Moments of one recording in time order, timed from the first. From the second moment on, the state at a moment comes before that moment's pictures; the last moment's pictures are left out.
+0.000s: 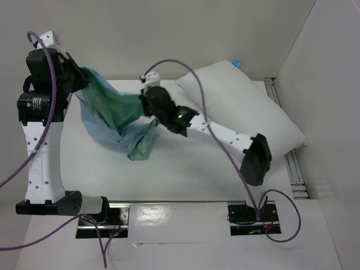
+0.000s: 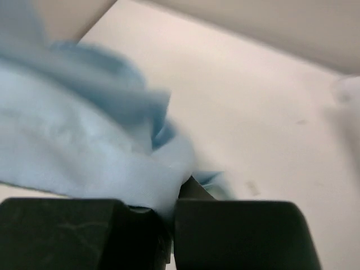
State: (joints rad) left arm 0.02 1.34 1.98 -0.96 -0.12 -0.40; right arm 0.98 1.91 1.79 -0.19 0.40 0.22
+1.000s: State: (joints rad) left arm -0.05 1.63 2.34 -0.58 0.88 -0.56; right arm 0.75 1.23 1.99 -0.43 0.14 0.00
